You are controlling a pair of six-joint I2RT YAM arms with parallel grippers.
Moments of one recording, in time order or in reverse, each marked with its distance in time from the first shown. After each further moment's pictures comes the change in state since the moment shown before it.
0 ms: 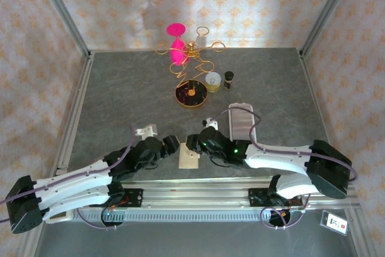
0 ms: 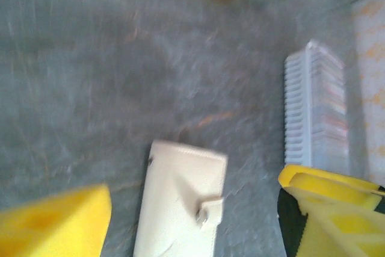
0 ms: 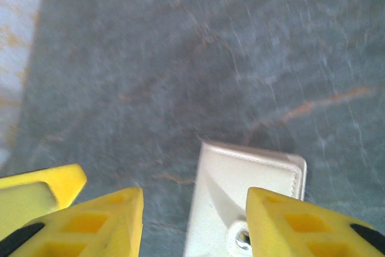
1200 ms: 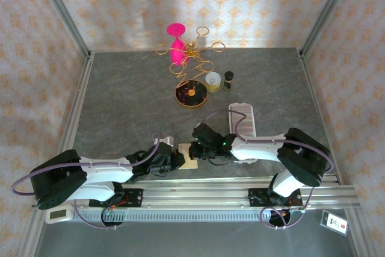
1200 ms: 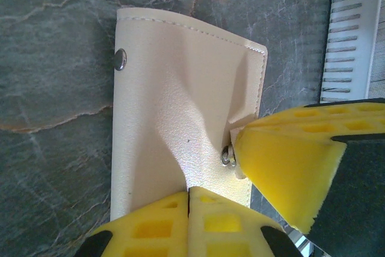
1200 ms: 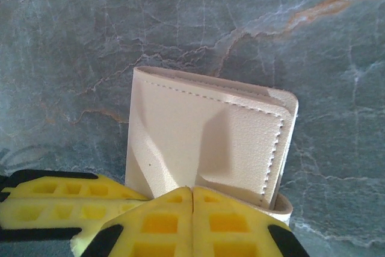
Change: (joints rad) left arm -0.009 0.421 -0.200 0.581 0.370 -0.042; right arm -0.066 0.257 0.063 -0.097 -0.333 -0.100
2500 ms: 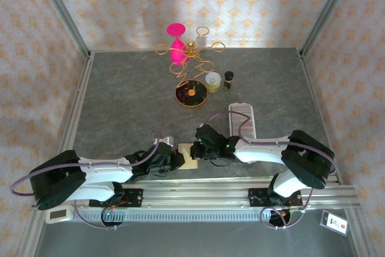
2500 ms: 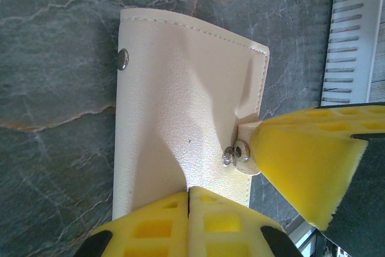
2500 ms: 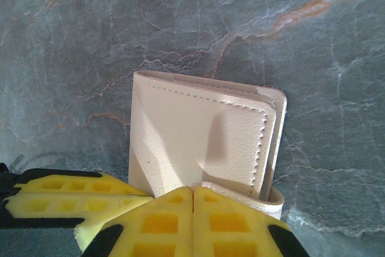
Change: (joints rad) left arm 0.000 -0.008 0.001 -0.014 -0.003 0.001; right arm -0.008 -0.050 -0.056 0.063 0.002 0.037
